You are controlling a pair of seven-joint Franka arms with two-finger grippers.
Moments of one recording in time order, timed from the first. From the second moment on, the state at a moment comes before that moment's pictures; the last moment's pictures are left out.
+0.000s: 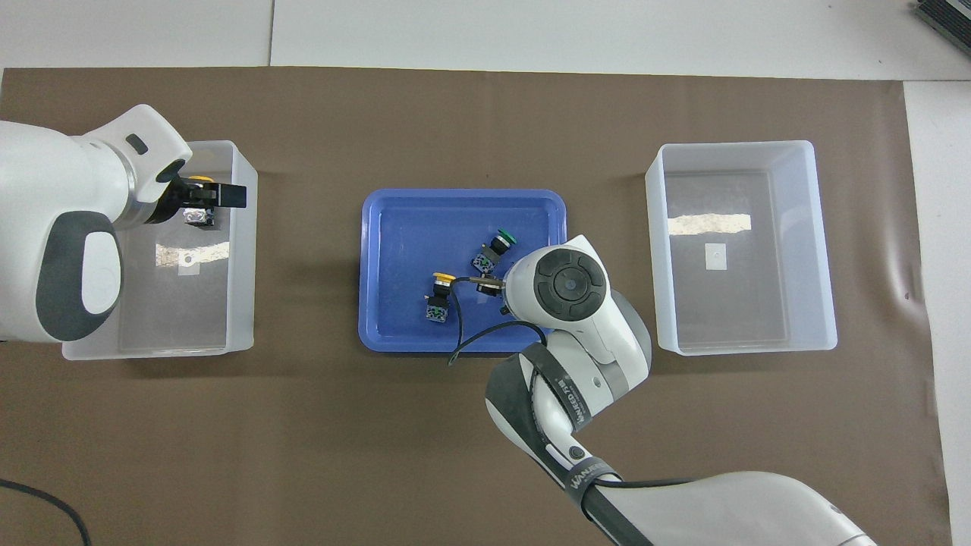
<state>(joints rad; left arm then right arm) -0.08 0.12 -0.08 -1.90 -0.02 2.29 -0.01 0.52 0.32 0.03 -1.93 0.01 2.36 0.80</state>
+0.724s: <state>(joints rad) -0.35 0.12 -0.08 -2.01 -0.02 2.41 -0.25 0.11 0.12 0.01 -1.89 0.00 2.11 0.19</state>
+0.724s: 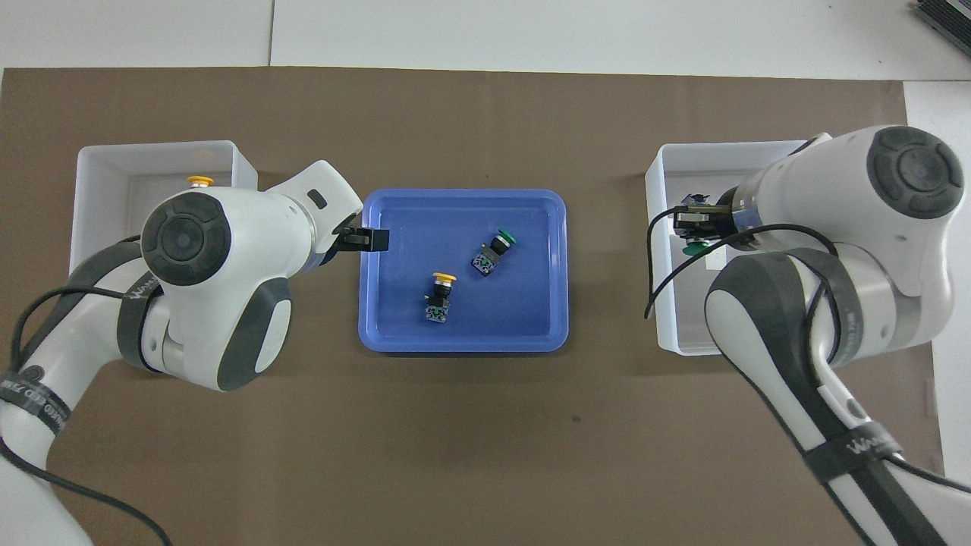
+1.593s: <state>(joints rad) -0.55 0.27 -0.08 -2.13 -0.02 2.61 -0.39 -0.04 0.33 0.01 -1.96 0.00 2.42 -0.10</state>
